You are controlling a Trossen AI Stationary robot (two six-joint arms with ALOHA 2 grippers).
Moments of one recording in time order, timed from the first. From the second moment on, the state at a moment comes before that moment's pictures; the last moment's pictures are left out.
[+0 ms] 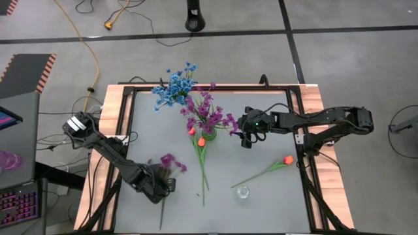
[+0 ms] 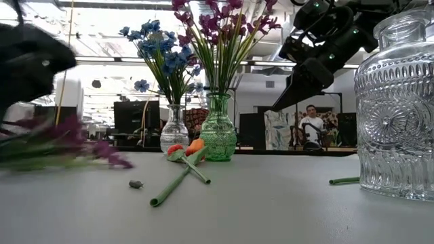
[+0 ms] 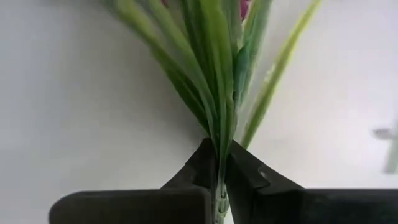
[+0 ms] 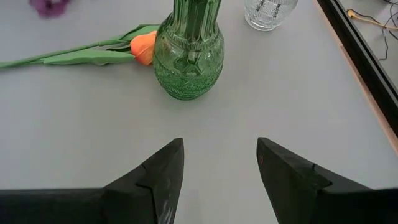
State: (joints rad) left arm -0.69 1.53 0.74 -0.44 -0.20 -2.17; right arm -0.16 1.29 0.68 -0.07 0.10 -0.13
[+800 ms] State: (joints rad) left arm -0.69 1.41 0.74 0.17 -0.67 -1.04; right arm -0.16 1.29 0.68 -0.08 0.10 -0.13
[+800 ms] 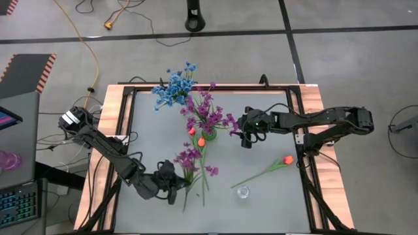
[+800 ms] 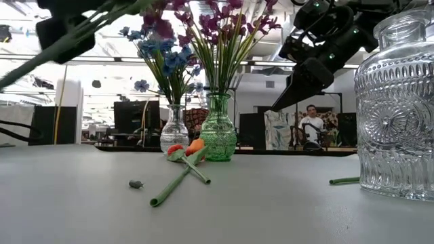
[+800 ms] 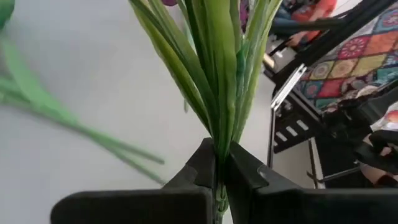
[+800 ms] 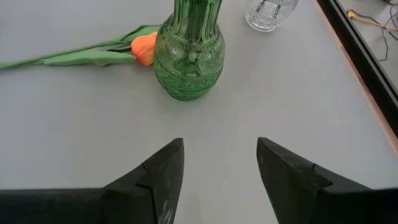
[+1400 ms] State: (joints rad) left arm -0.61 1.43 0.74 0.43 -0.88 -0.60; right arm 0.02 1.08 0.68 -0.06 -0.03 0.08
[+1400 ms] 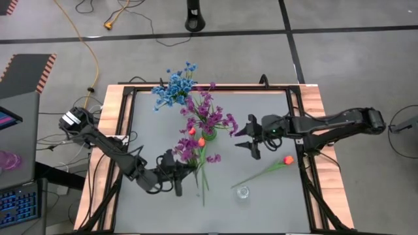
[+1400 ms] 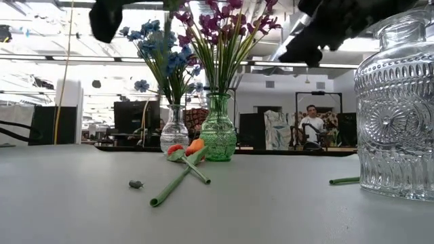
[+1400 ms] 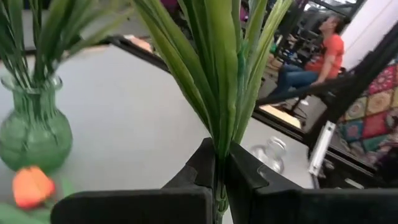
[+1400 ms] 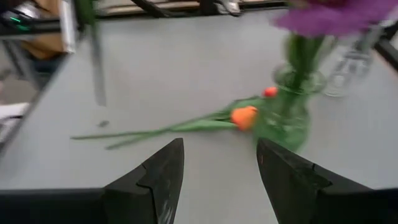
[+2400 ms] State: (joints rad) left arm -0.42 1.47 0.84 0.54 -0.66 -0.28; right arm 0.17 1.33 0.68 0.65 -0.03 0.17
